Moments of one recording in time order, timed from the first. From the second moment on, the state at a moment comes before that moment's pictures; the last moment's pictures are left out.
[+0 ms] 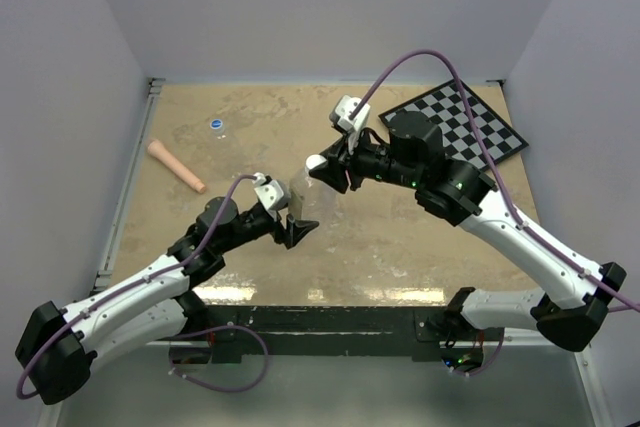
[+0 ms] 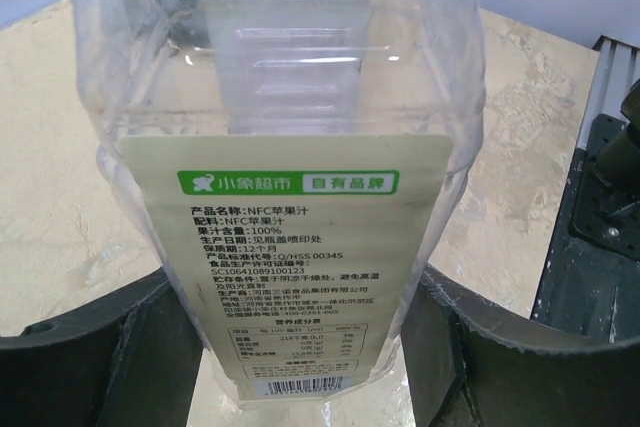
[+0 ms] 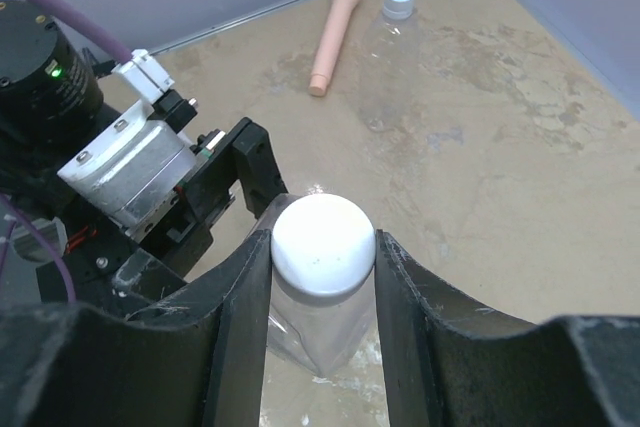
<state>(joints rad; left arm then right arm) -0.76 0.83 0.44 0.30 0.27 -0.04 0.85 1.22 1.38 -0.43 -0.25 -0.05</state>
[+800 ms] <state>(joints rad) -0.95 1.00 0.45 0.50 -0.16 -0.08 0.84 1.21 1.32 -0.34 -0.03 0.10</state>
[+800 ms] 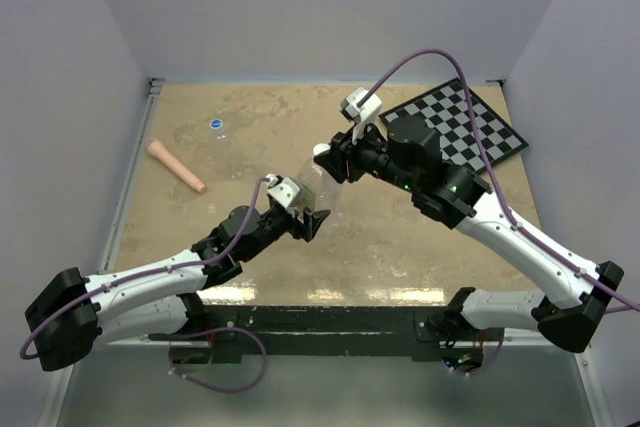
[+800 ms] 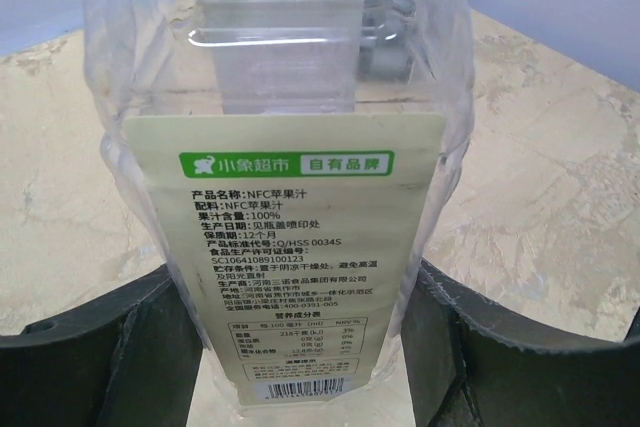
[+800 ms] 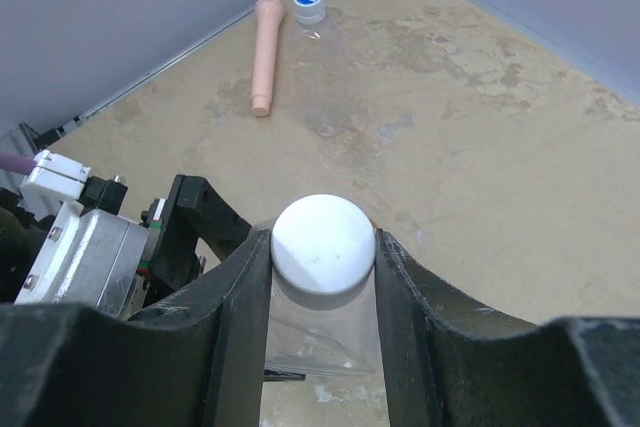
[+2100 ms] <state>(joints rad) -0.75 0.91 0.48 0.42 0.55 -0.05 0.69 1.09 1.41 -0.48 -0.61 -0.24</state>
